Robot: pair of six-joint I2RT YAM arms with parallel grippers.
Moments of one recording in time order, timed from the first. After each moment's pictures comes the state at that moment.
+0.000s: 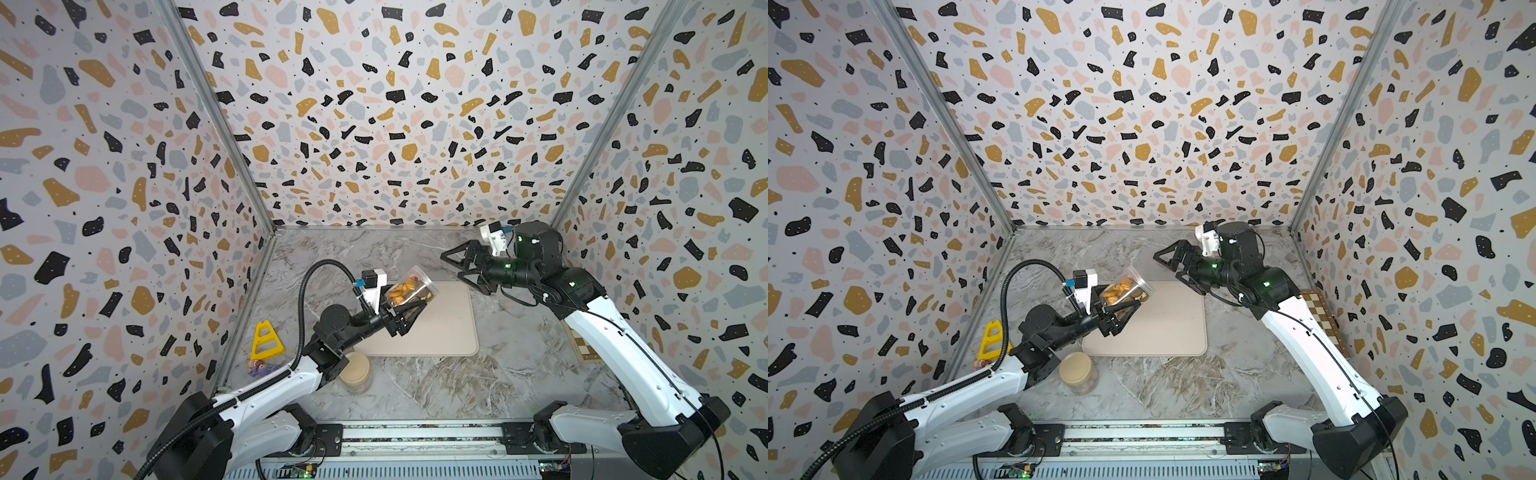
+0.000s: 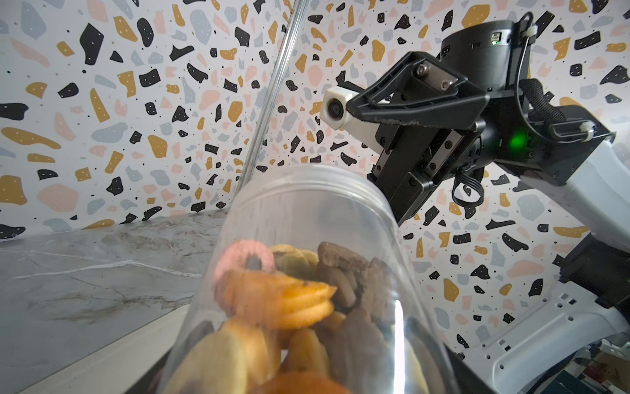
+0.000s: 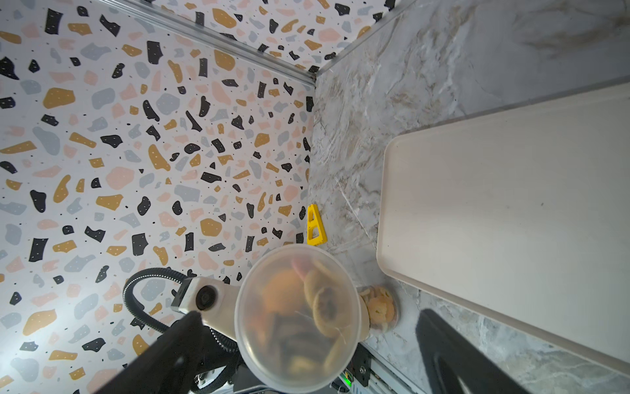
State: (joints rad) left arm -0.69 1.08 0.49 0.76 0.38 -0.46; right arm 0.52 1.23 1.38 -0.63 -0.54 0.97
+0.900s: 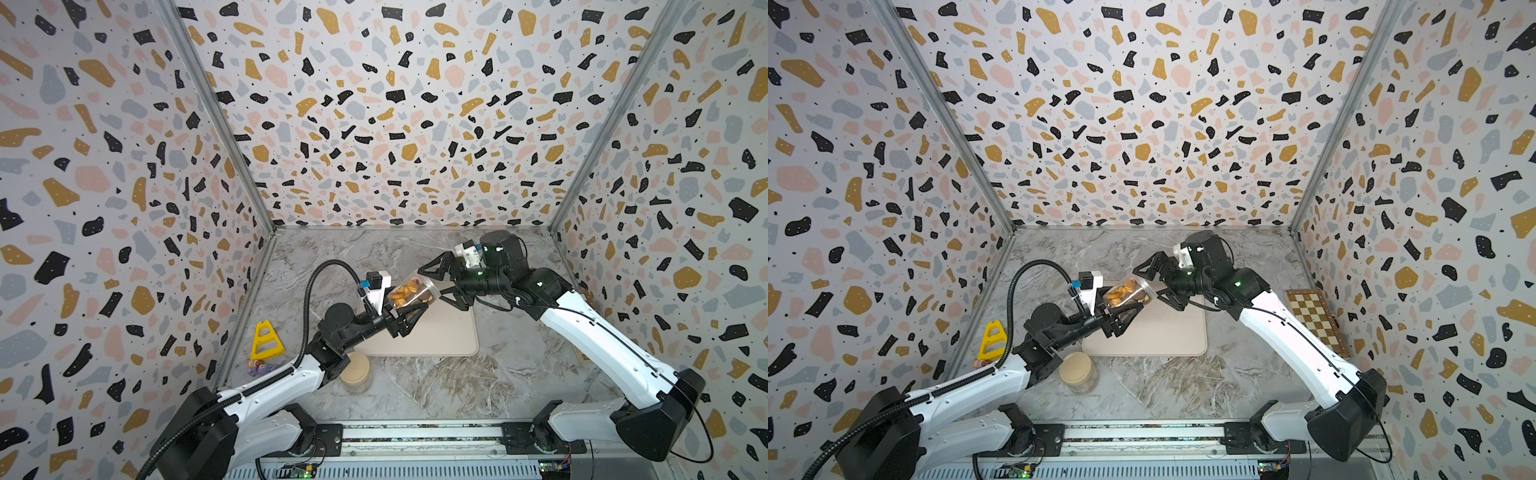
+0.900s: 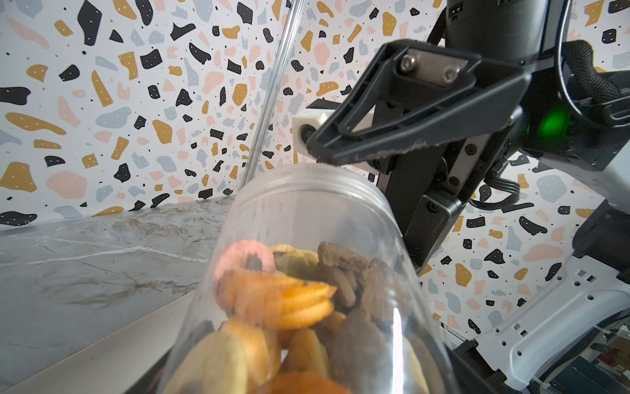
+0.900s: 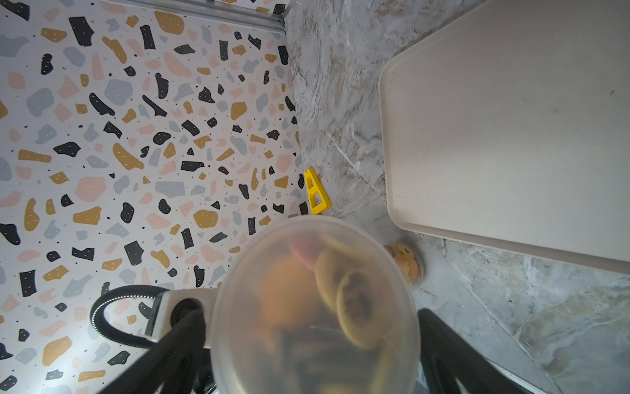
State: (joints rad) left arm -0.69 1.10 0.49 0.74 0.39 -0.43; right arm 0.66 1.32 1.36 -0.61 -0.50 1.18
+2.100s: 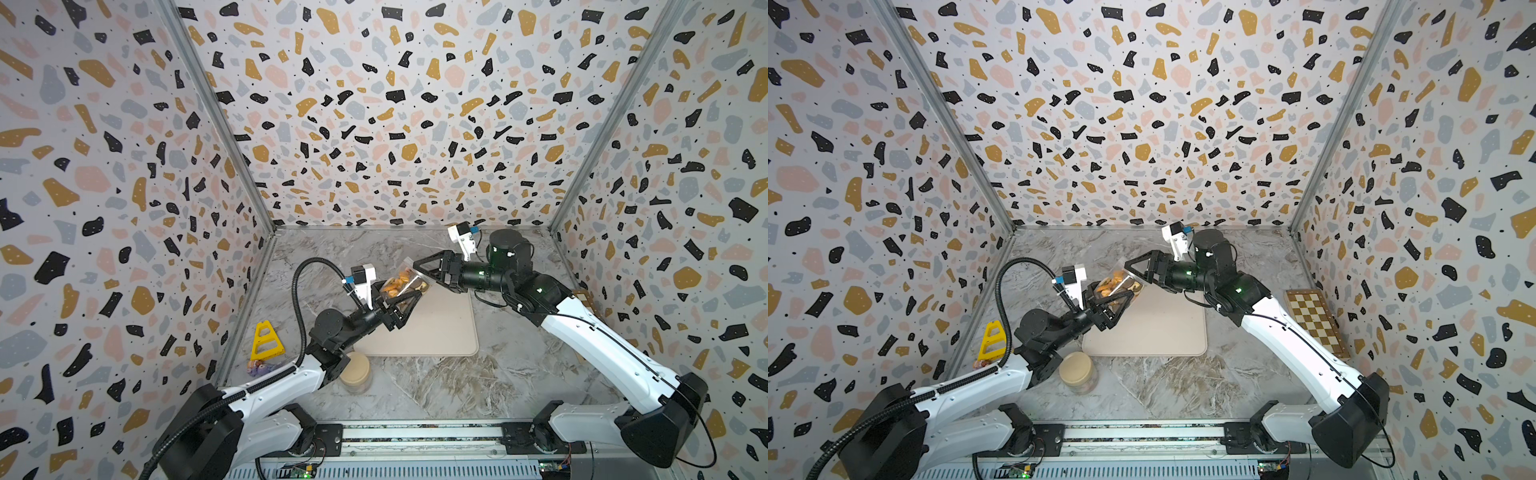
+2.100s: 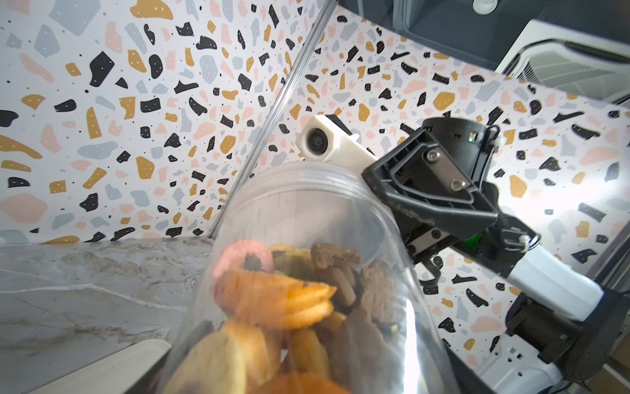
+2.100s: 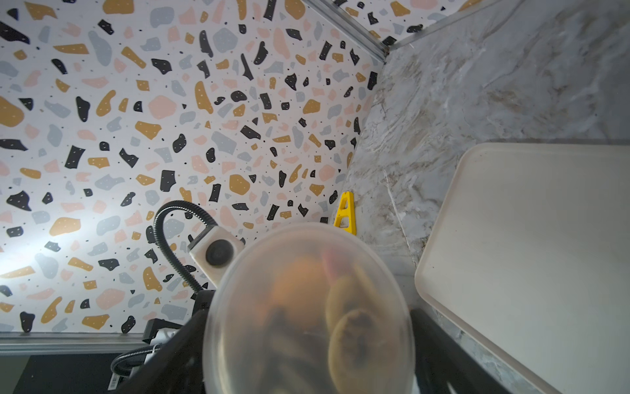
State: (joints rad) left arm -0.68 1.13 0.46 1.03 0.37 -0.71; right arm 0.66 1.27 1.27 -0.26 -0.60 0.87
